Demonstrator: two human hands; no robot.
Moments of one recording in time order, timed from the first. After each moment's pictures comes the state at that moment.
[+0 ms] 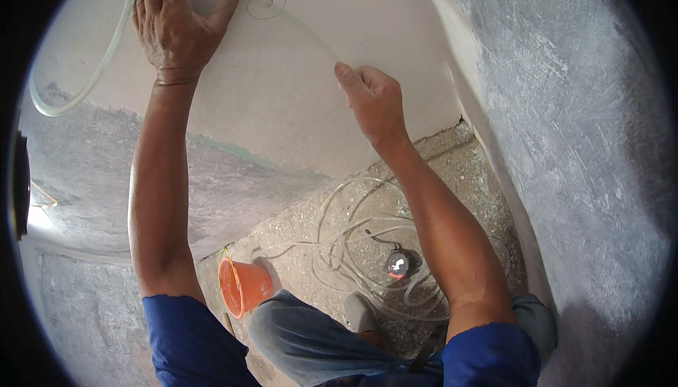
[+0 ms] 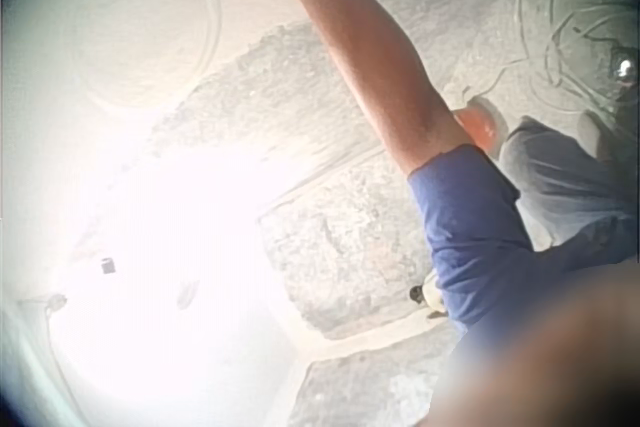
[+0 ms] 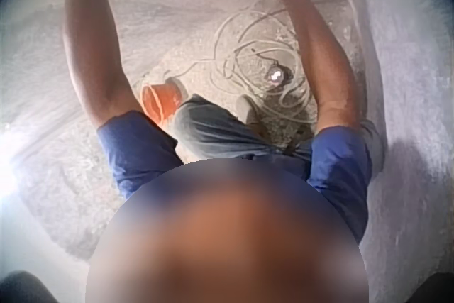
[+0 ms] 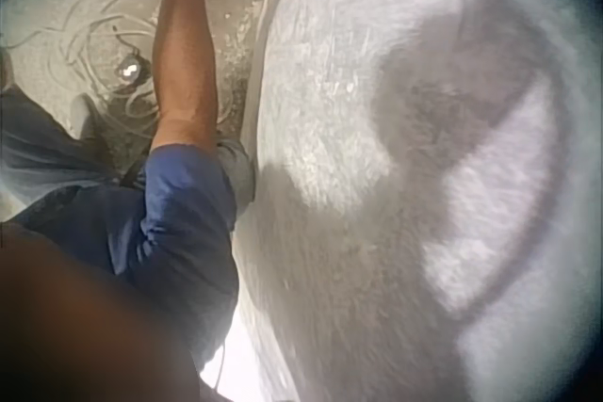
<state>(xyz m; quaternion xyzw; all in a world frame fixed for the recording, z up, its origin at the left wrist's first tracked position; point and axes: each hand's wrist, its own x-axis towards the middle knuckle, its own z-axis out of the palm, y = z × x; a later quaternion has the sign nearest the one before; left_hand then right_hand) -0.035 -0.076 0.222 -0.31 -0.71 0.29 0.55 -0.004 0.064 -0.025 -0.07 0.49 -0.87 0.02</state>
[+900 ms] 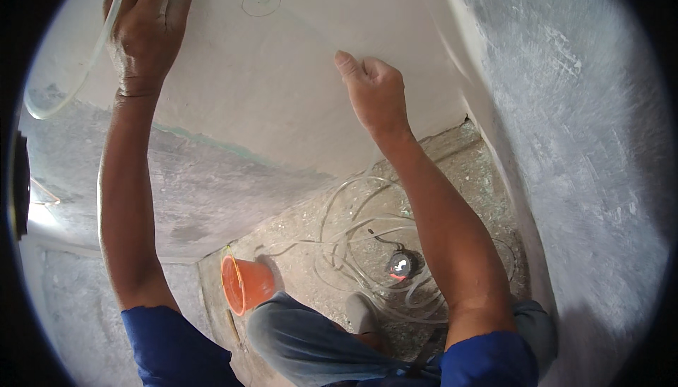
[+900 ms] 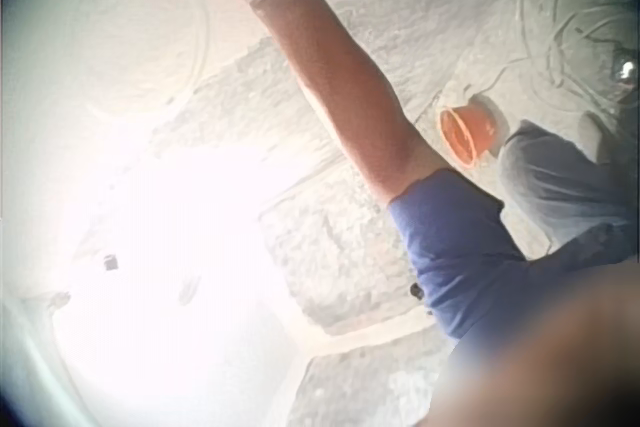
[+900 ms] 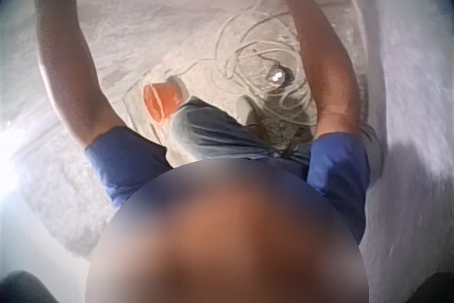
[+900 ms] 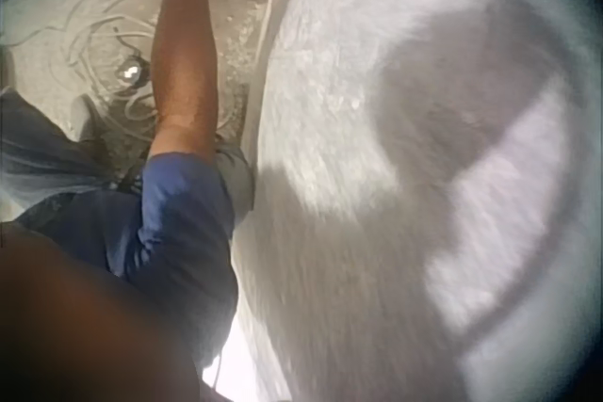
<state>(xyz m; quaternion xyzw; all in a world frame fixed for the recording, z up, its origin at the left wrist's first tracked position) -0.017 -0.065 0.254 -0.35 -0.70 0.35 0.52 -0.013 0.063 -0.020 -0.04 0.51 -0.86 0.00</state>
